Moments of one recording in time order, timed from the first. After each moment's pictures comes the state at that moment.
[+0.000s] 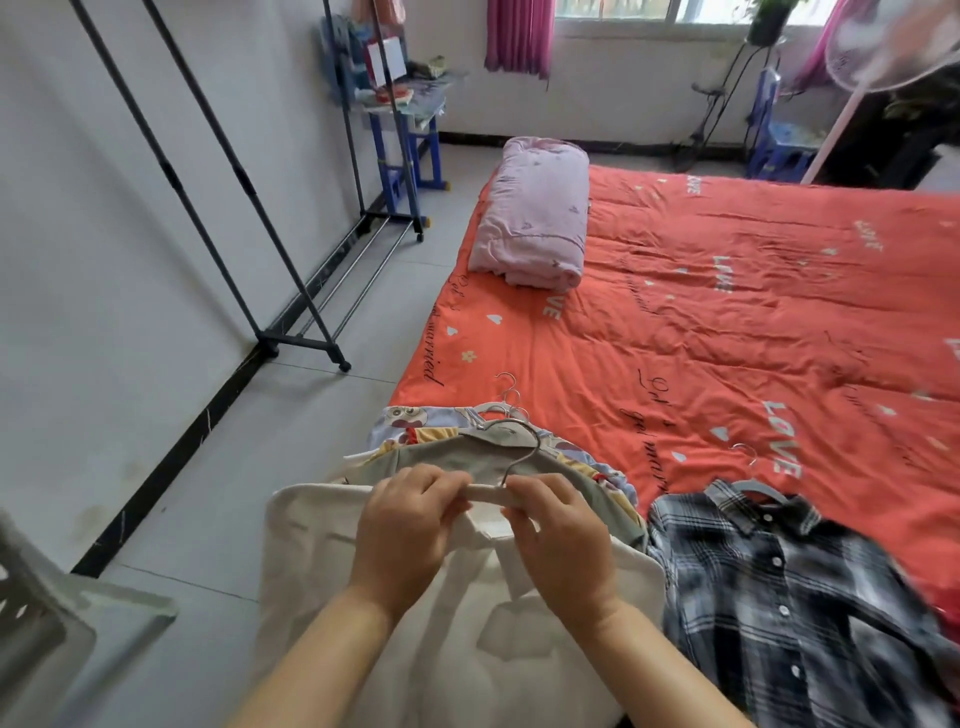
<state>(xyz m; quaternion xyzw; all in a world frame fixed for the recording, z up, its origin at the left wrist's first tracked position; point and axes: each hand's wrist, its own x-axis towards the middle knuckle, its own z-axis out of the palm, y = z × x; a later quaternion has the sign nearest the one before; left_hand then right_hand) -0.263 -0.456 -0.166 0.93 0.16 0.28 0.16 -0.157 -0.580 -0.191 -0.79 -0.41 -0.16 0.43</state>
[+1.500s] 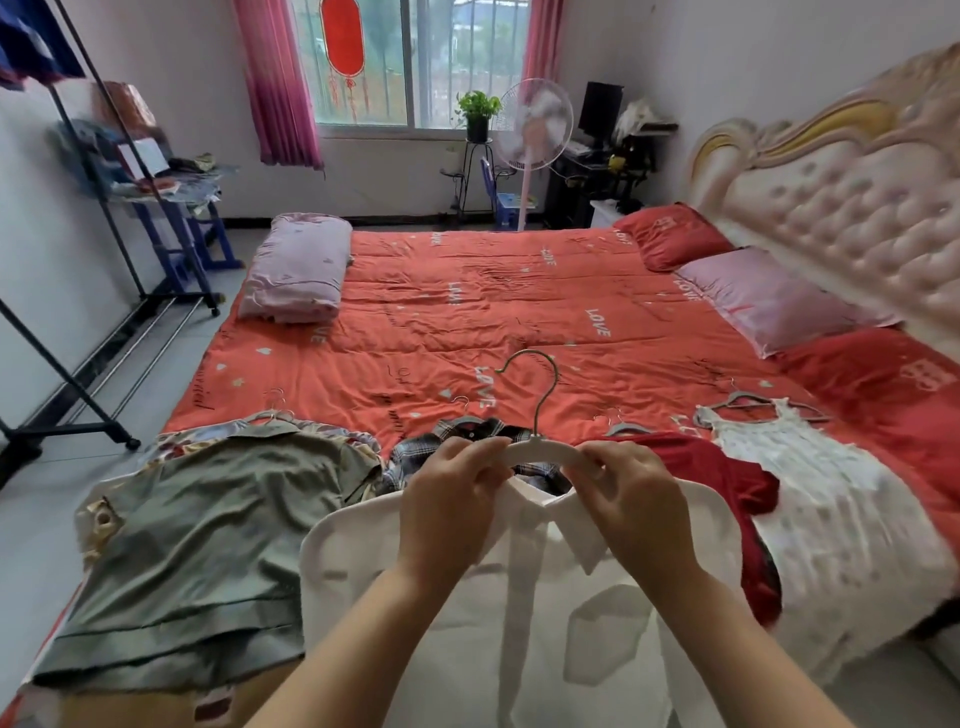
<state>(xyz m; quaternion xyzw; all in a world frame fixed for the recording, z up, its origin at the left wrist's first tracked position) -0.260 -0.914 -0.068 0.87 0.07 0.32 0.37 -0.202 -1.085 -0.071 -0.88 -0.23 -0.24 0.34</state>
